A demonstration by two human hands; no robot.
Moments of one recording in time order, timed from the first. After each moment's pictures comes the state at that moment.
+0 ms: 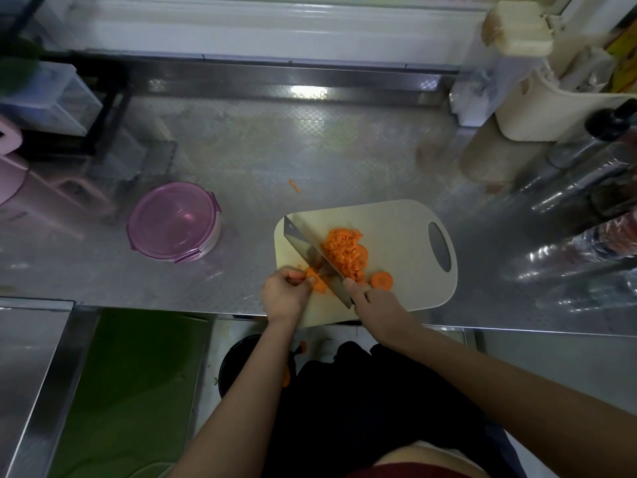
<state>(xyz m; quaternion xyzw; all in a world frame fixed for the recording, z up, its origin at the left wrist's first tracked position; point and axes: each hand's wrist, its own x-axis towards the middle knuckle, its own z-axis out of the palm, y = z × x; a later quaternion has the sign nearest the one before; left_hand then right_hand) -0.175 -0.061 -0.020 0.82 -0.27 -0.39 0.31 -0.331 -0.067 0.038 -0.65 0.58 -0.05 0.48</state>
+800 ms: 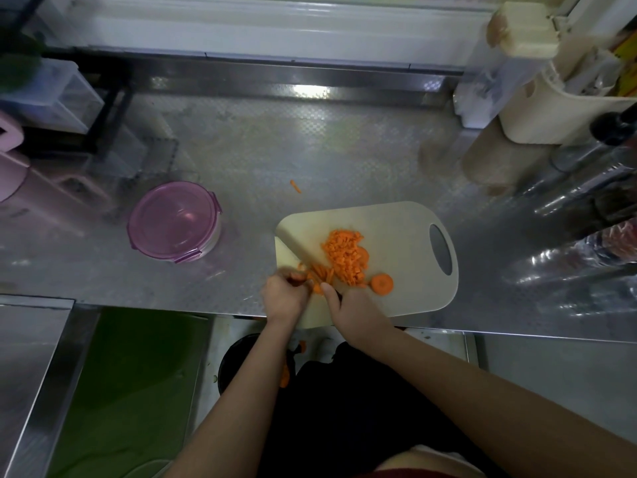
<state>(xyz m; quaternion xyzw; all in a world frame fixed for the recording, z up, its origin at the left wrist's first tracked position) -0.175 -0.063 -0.017 0.83 -0.28 -0.38 0.29 -0.300 -0.062 -0.001 -0.69 0.61 -0.05 0.39</state>
